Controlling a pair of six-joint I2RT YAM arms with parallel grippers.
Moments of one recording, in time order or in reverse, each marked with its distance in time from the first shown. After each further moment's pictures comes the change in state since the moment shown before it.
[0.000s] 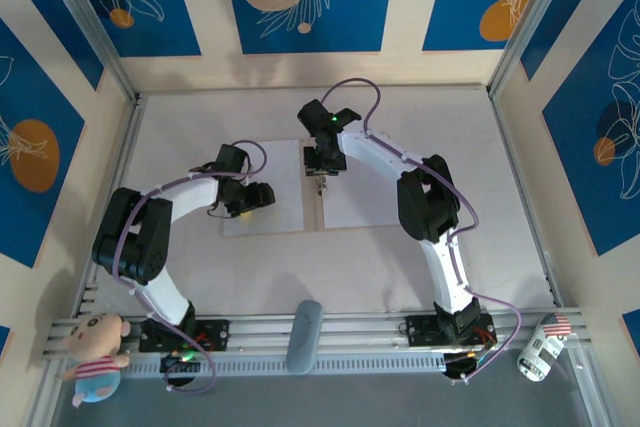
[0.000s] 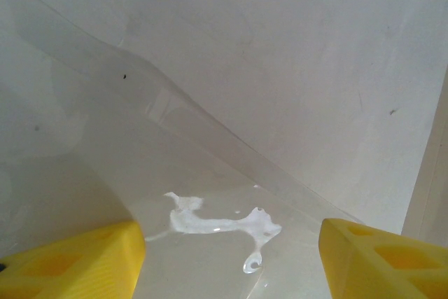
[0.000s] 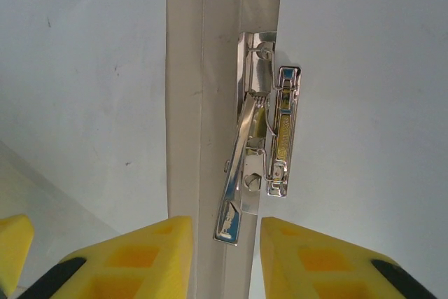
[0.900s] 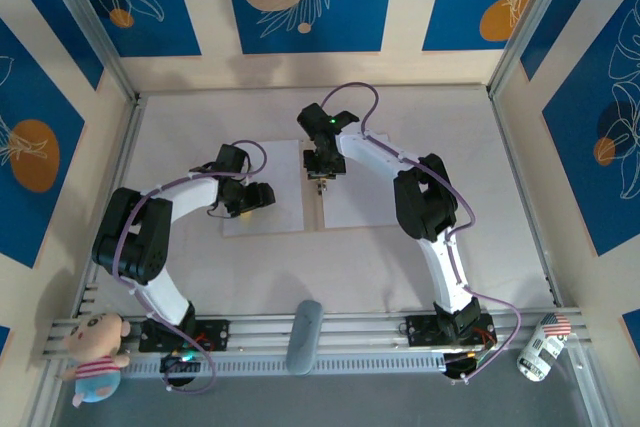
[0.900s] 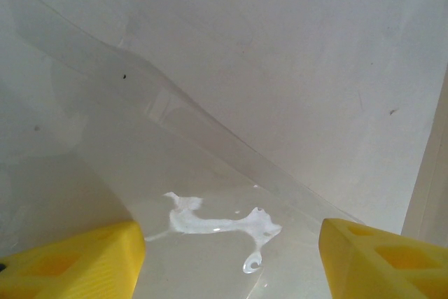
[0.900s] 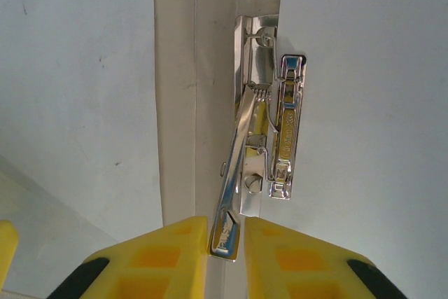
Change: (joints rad) left arm 0.000 0.000 0.000 0.000 0.000 0.000; right arm 0.000 0.021 -0.010 0.004 -0.015 0.011
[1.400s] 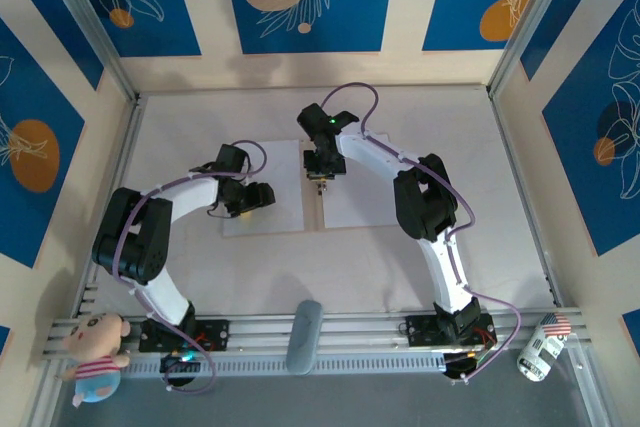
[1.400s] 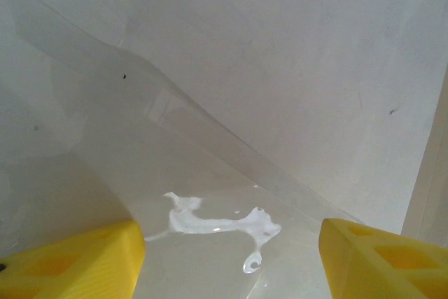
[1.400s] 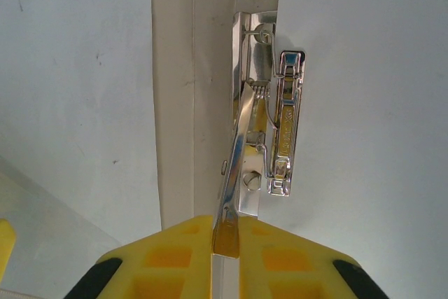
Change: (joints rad) left arm 0.000 0.000 0.000 0.000 0.001 0.000; right arm 0.001 0.000 0.000 -0.006 0.002 0.000
